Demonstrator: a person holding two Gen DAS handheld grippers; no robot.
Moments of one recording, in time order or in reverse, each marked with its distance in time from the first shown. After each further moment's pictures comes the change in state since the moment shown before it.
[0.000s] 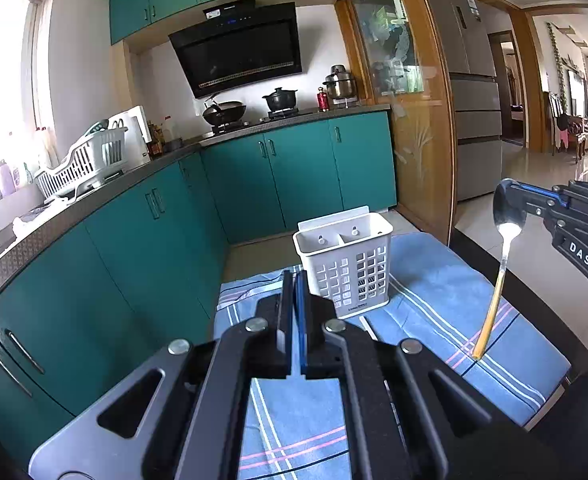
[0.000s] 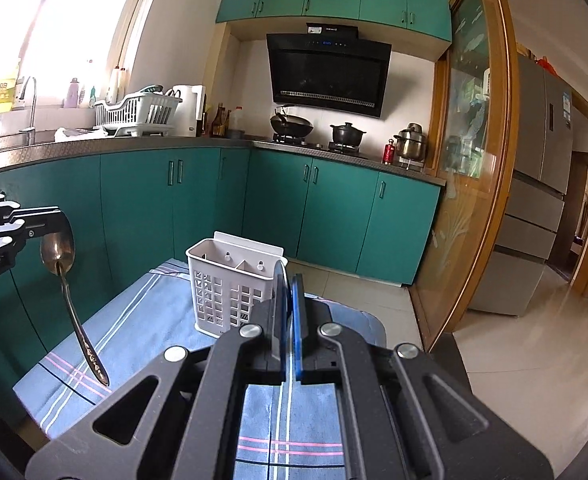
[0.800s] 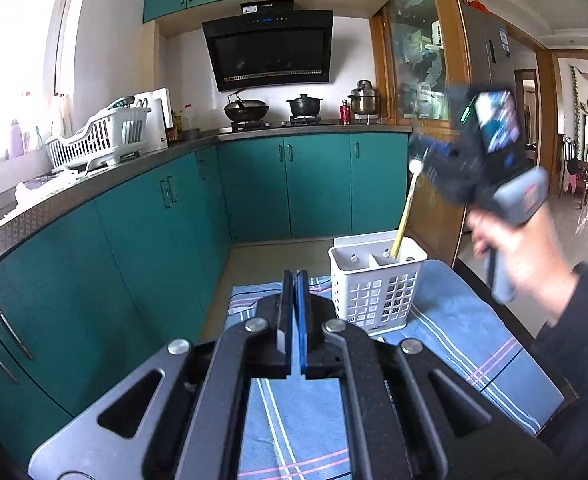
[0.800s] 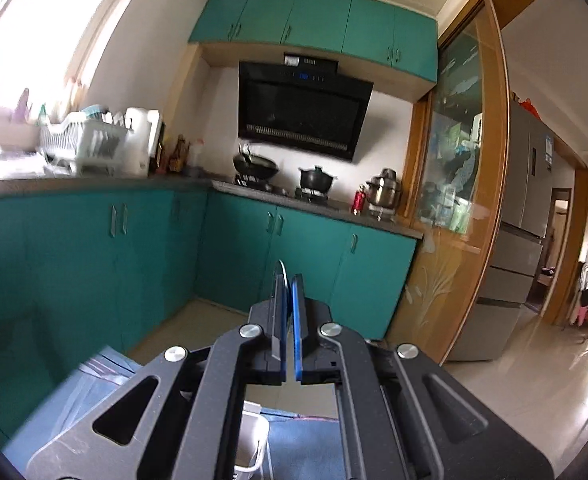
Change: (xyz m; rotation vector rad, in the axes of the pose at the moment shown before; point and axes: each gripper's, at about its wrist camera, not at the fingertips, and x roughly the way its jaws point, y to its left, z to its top) left arm 0.011 0.055 0.001 -0.143 -0.023 -0.002; right arm 0.190 0.031 0.095 -0.057 -0.113 -0.199
